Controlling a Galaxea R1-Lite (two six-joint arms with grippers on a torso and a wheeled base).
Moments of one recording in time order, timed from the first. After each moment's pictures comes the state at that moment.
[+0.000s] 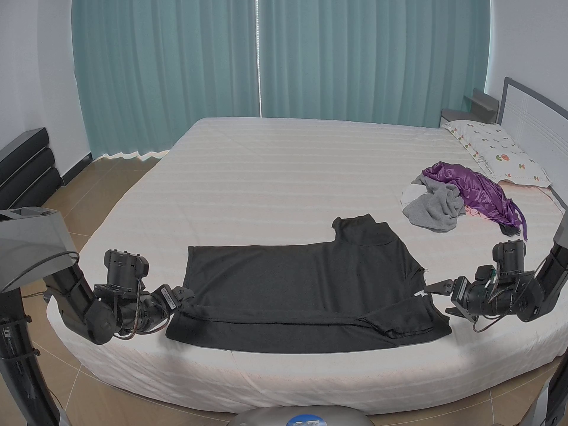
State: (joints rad) left arm -0.16 2.11 -0.56 -0.80 -0.05 -0.75; right arm -0.03 2.03 -0.48 -0.76 0.41 0.59
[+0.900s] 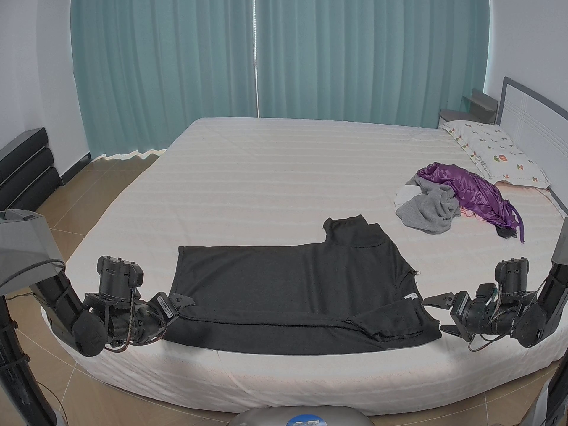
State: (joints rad) left arm -0.20 2.01 -0.44 -0.81 -0.07 -0.84; right arm 0.03 2.02 -0.27 -1.01 0.41 0.79
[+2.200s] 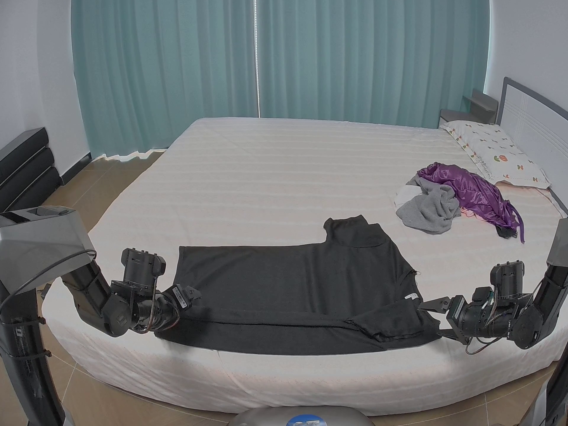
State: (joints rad) left arm -0.20 2.18 -0.67 -0.71 0.02 -0.75; right arm 0.05 2.05 -0.27 -1.01 0.40 0.79
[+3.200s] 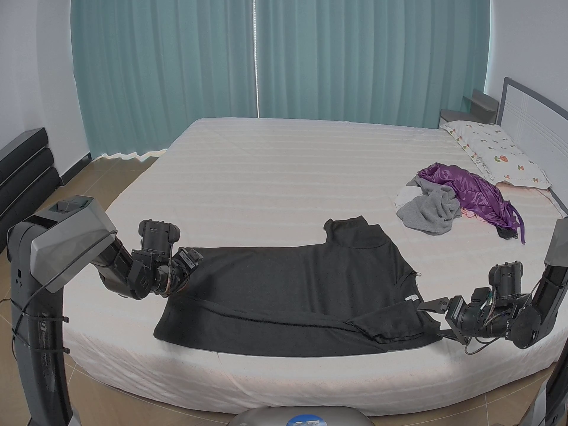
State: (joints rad) left arm -0.17 2.36 -1.09 -0.55 0.10 -0.88; right arm 0.04 2.06 -0.28 -1.02 0.40 0.79
